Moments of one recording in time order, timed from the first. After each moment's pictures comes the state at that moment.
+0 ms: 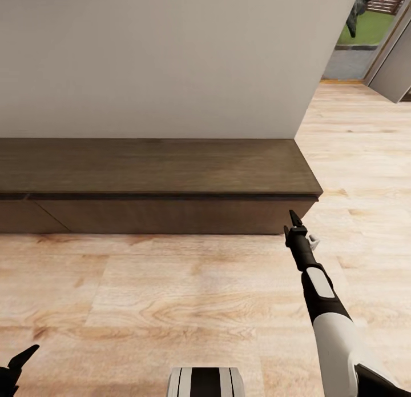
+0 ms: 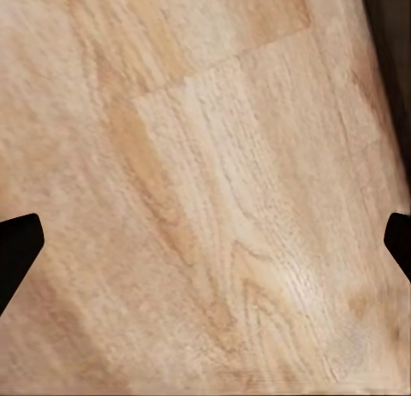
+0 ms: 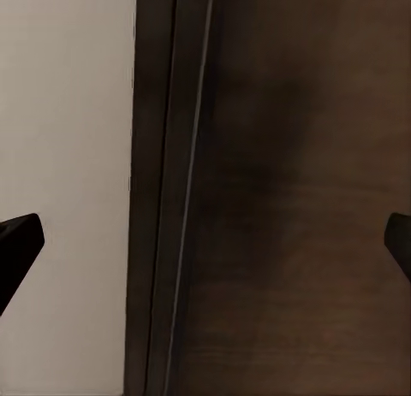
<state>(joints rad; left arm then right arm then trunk) 0.05 -0.02 0.90 -1.58 0.89 0.85 -0.07 -0.78 0.03 -0.51 -0.70 -1.05 0.22 0.61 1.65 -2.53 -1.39</state>
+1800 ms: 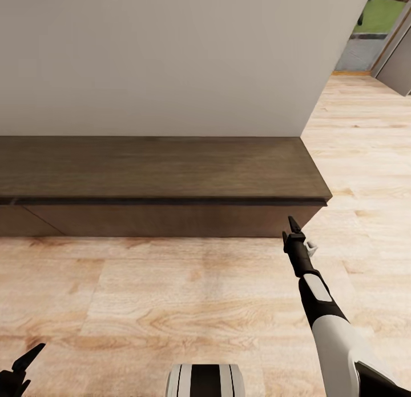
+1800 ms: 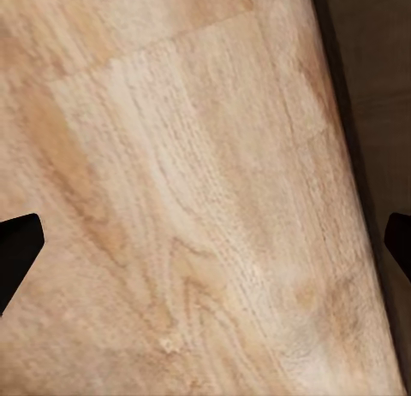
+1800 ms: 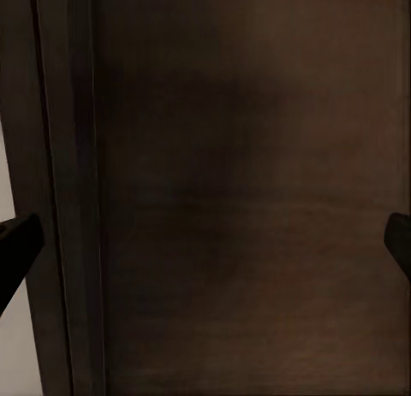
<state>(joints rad) 0.08 -0.06 0.90 -1.57 0.89 0.84 -0.24 -0.78 0.02 -0.52 -0.60 -1.06 0.19 0.68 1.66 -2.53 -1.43</state>
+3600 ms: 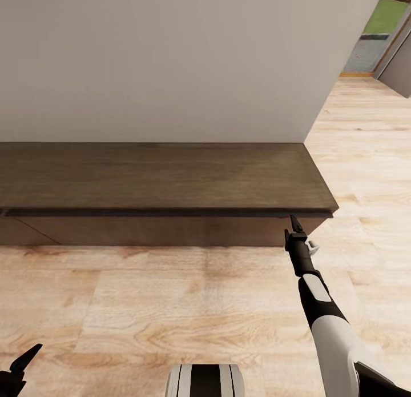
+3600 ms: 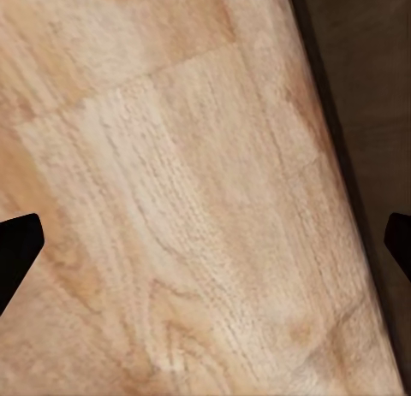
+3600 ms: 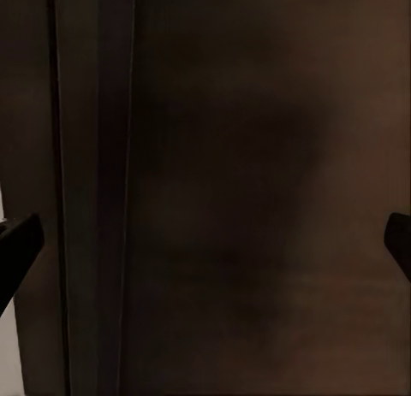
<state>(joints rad) 0.08 -0.06 0.90 -1.56 0.87 0.78 -0.24 -0.78 0.02 -0.51 -0.60 -1.06 0.14 0.74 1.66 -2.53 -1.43</state>
